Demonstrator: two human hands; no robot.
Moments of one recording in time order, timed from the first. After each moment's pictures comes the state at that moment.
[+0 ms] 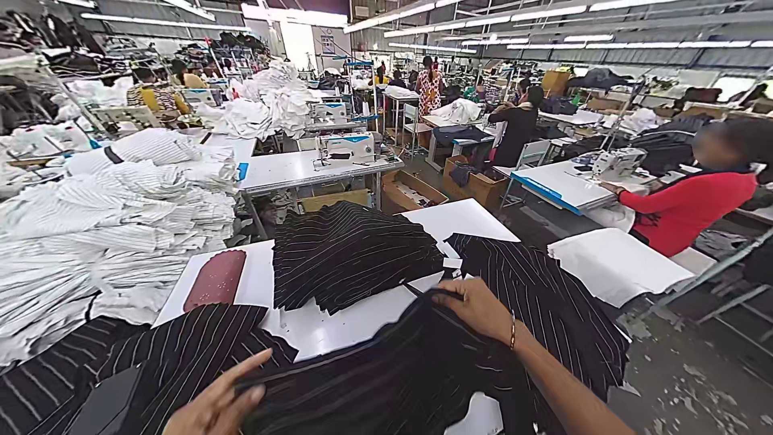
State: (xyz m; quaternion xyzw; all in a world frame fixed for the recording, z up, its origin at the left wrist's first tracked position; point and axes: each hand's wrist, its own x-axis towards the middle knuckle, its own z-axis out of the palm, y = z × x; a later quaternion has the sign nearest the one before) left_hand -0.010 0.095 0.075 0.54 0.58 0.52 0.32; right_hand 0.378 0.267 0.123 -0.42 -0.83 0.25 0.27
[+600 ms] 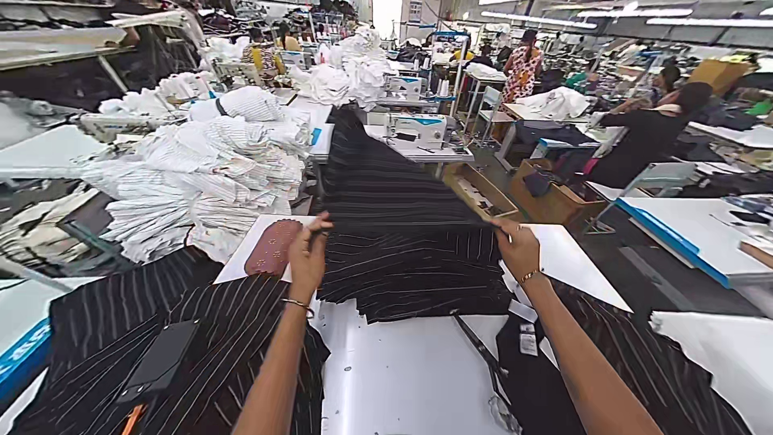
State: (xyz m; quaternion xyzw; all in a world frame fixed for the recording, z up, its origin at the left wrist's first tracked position) left_hand -0.067 0.348 0.039 0.48 0.56 0.67 0.06; right_hand 0.320 0.516 0.086 -0.38 -0.82 -0.04 0.42
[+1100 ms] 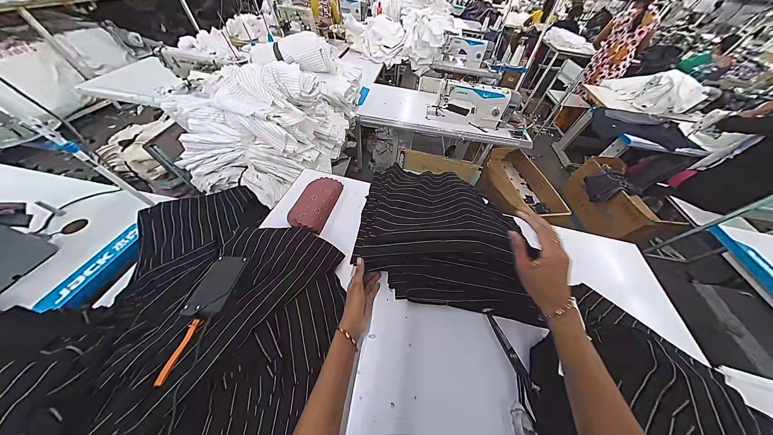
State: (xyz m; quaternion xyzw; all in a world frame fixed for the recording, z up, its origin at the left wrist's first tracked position) left_hand 0.005 0.300 -0.084 -0.02 0.53 0.71 0.46; right_hand 0.253 0.482 0.074 -0.35 -0.85 0.05 0.39
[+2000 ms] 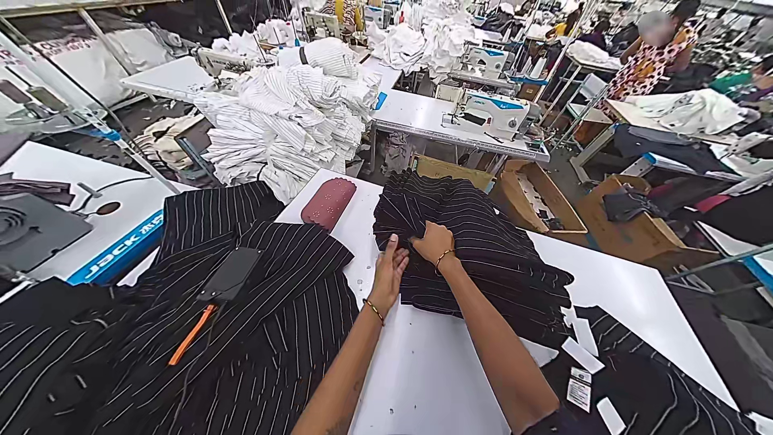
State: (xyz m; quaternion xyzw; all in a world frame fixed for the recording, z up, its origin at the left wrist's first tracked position) left_hand 0.011 0.356 -0.030 -0.02 0.47 0.76 0.45; right_hand 0.062 0.471 0.039 -0.47 -0.85 0.20 -0.08
